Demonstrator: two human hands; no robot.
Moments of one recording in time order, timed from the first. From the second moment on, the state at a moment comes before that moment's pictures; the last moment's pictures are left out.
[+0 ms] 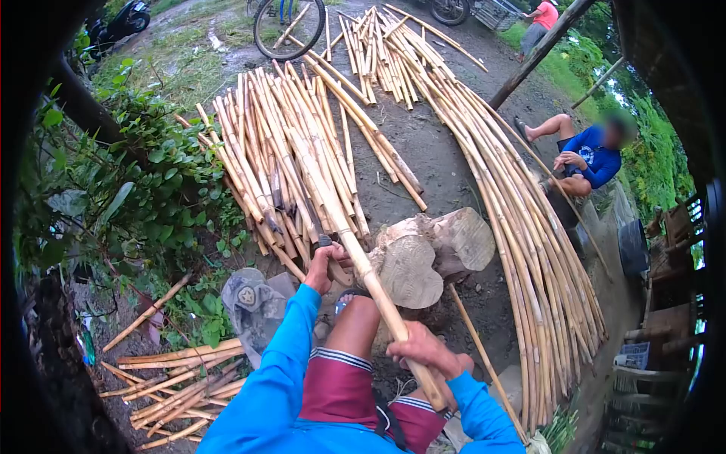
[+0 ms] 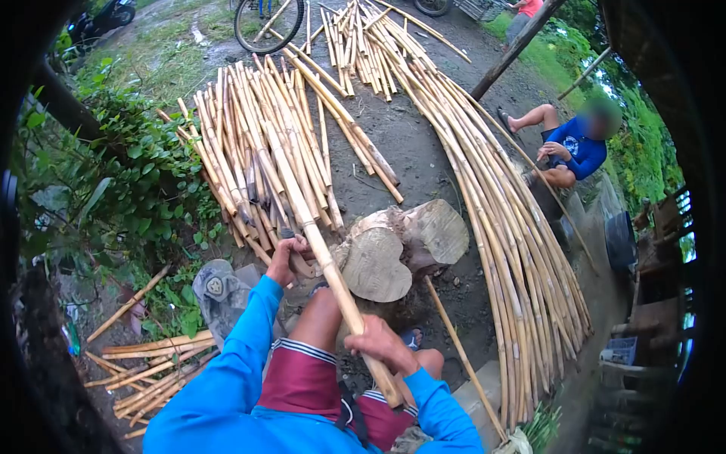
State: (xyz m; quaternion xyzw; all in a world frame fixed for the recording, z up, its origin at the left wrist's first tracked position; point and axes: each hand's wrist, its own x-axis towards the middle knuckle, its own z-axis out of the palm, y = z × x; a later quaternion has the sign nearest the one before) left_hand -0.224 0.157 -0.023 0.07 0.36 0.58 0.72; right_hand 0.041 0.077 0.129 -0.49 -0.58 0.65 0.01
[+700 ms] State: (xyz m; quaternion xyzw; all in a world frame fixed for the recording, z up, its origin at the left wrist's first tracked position) left_hand -0.145 -0.007 0.116 0.34 0.29 0.60 0.67; right_hand 0.268 -0.036 0.128 -0.68 -0.69 0.25 -0.03
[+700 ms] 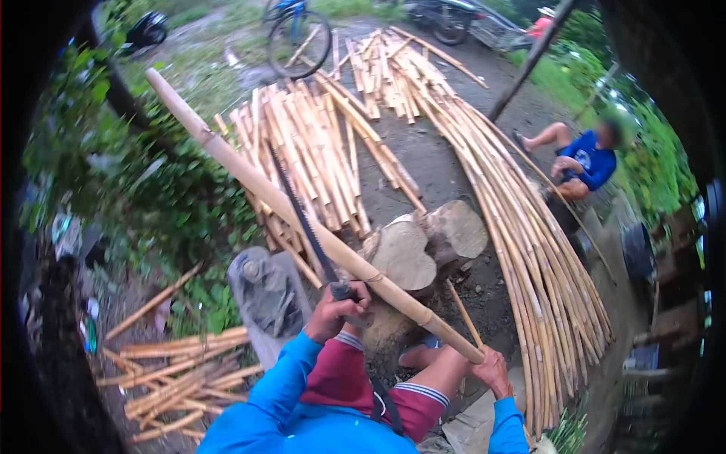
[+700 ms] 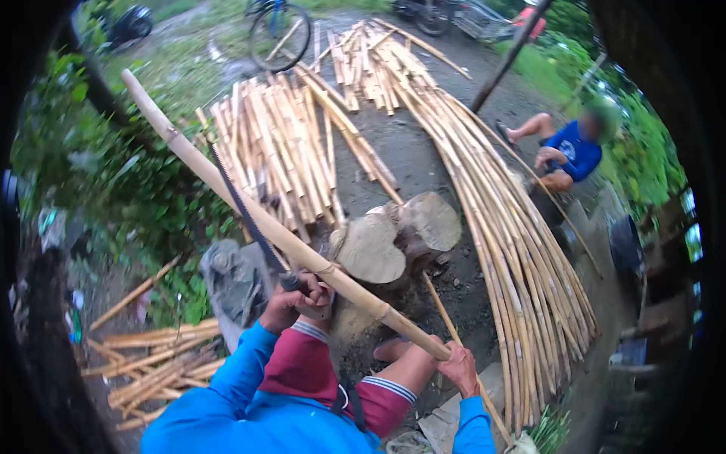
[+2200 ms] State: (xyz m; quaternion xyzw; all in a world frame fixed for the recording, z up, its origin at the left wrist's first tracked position) left_hand -0.035 -0.096 0.186 0.44 0.23 0.41 0.77; right_hand 0.422 -0.106 0.043 -0.73 -0.67 0.03 0.14
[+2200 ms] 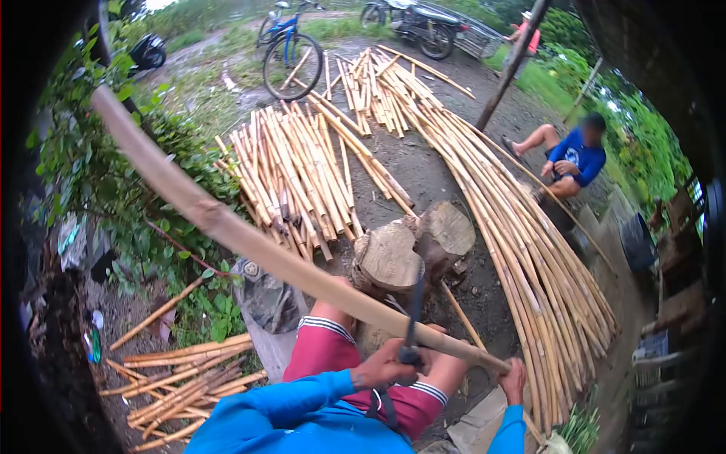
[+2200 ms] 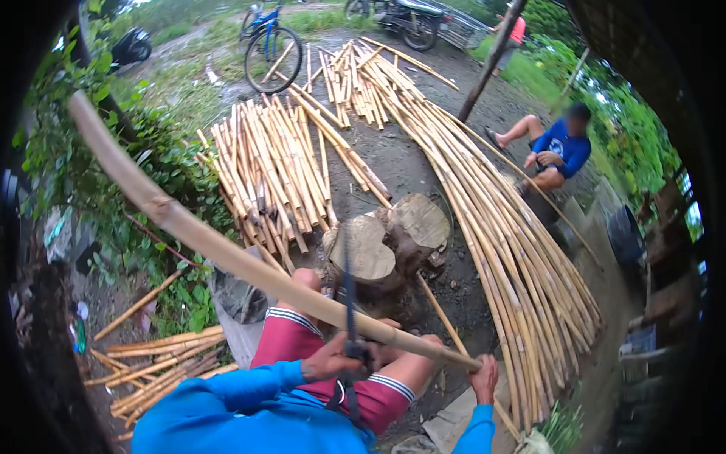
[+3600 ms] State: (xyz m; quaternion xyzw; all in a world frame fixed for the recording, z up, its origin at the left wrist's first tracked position) left_hand -0.448 -0.447 0.006 -0.26 0.58 0.77 0.06; right_hand -0.119 -0.074 0.111 -0.10 -0.86 0.47 0.15
